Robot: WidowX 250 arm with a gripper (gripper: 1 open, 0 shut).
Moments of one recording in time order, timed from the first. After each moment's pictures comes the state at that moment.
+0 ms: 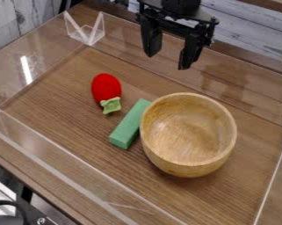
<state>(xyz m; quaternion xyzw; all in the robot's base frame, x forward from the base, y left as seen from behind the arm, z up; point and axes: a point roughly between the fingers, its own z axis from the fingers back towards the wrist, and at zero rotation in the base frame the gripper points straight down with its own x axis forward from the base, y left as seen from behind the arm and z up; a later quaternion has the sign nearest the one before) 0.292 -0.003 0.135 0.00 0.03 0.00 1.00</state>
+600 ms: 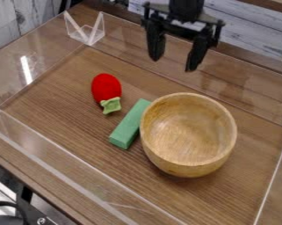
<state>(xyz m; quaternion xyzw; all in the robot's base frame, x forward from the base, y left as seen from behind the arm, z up) 0.301 -0.003 0.123 -0.01 0.07 0.04 1.00</state>
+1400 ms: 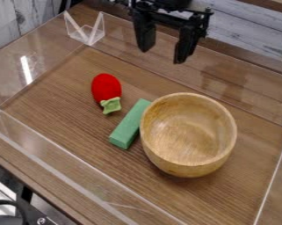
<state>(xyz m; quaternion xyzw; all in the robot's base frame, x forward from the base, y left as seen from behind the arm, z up) 0.286 -0.011 0.146 -0.01 0.02 -0.01 1.00</state>
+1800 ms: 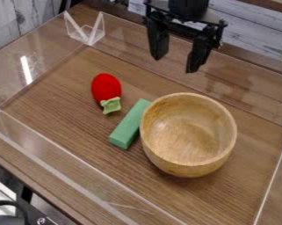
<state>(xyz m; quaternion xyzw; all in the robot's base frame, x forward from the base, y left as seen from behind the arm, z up) 0.290 -0.016 0.136 -0.01 0.03 -0.01 1.00</state>
